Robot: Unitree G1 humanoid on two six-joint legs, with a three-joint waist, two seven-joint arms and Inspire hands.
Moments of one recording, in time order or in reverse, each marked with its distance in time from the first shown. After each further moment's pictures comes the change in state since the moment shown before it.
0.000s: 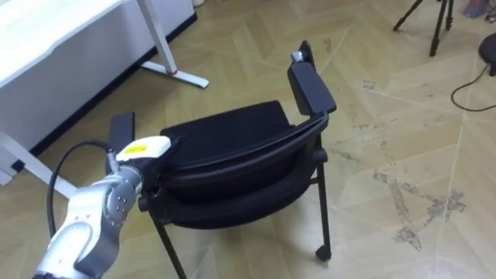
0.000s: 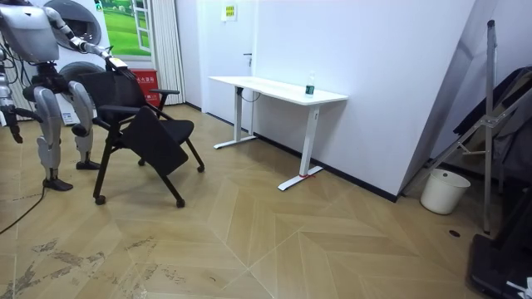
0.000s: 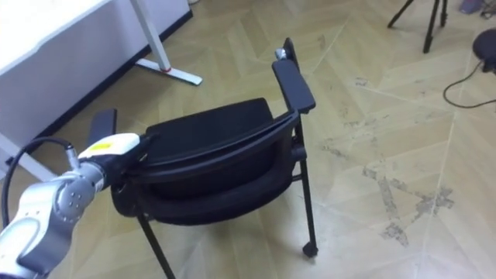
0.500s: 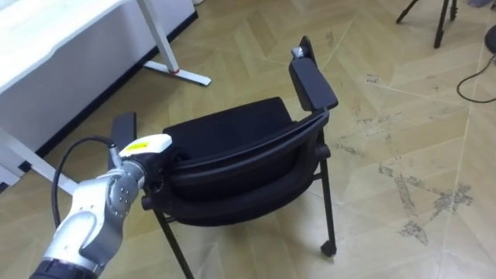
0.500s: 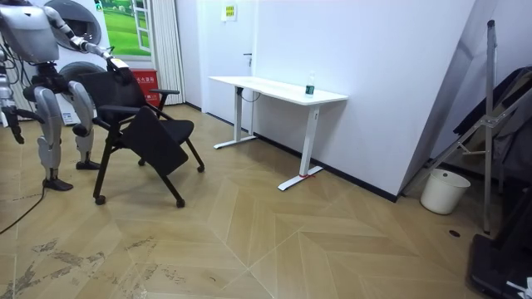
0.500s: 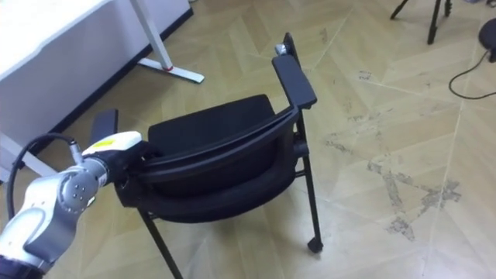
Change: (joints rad) left arm -0.046 -0.008 -0.001 0.057 -0.030 -0.013 0.025; right arm -0.008 0.001 0.001 -0.001 0.004 -0.001 -0.017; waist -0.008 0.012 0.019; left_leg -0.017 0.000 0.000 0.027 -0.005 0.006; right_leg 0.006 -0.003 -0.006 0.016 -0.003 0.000
